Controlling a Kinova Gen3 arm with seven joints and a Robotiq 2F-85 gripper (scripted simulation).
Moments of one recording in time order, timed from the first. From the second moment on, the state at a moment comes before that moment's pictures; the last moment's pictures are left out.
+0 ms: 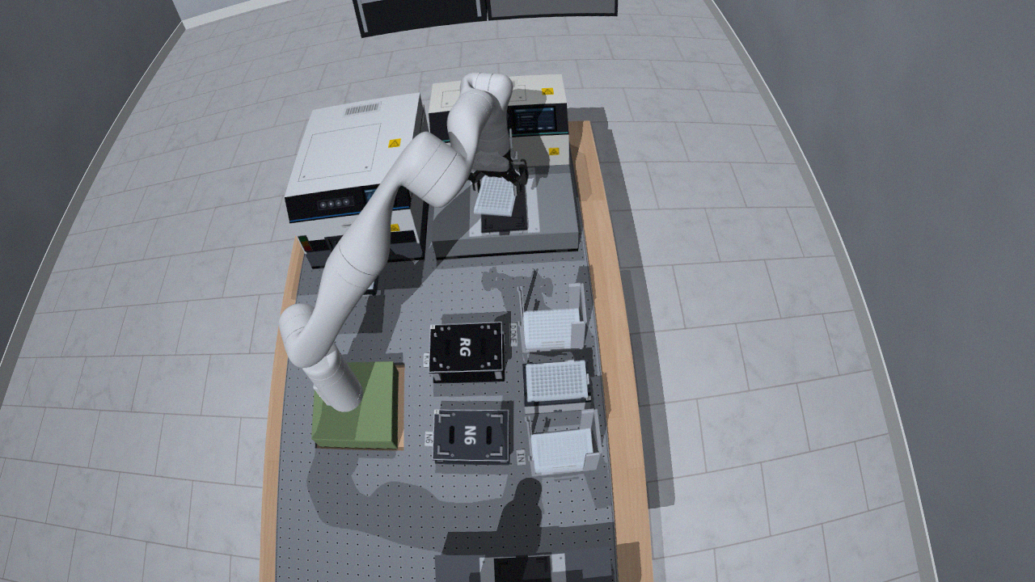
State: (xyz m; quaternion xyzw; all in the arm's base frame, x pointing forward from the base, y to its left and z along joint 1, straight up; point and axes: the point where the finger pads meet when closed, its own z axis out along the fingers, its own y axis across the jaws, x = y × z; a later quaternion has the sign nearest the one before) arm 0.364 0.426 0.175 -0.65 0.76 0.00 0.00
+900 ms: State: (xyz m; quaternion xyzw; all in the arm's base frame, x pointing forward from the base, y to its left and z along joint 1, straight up) arm 0.361 0.356 0.176 -0.55 0.83 0.00 0.00
